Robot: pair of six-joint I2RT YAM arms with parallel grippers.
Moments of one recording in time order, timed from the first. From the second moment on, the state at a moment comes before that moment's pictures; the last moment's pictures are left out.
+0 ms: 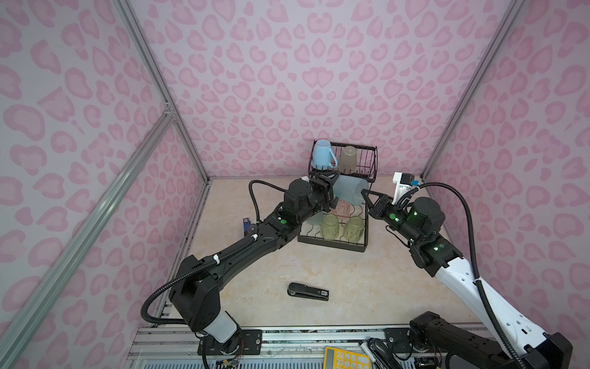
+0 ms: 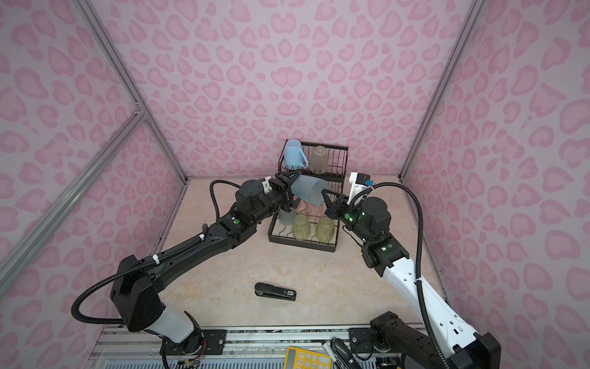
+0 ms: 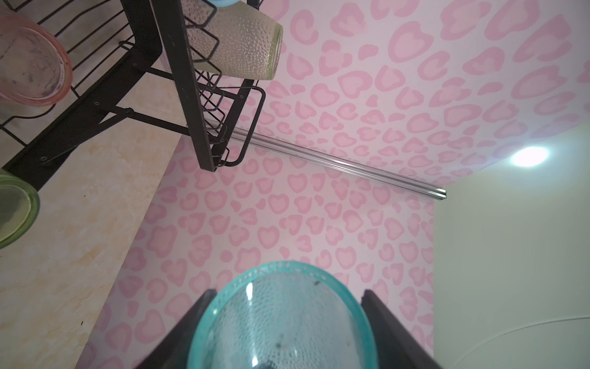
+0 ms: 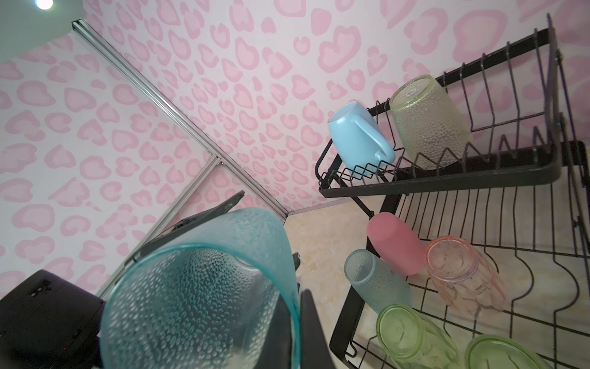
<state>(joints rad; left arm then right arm) -0.76 1.58 1.31 0.25 0.04 -1.83 0.41 1.03 0.93 0.06 -0.21 0.74</state>
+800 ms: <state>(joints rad) -0.77 1.57 1.45 0.20 -0.17 -1.32 0.27 0.96 0.94 -0.21 -0.12 0.69</state>
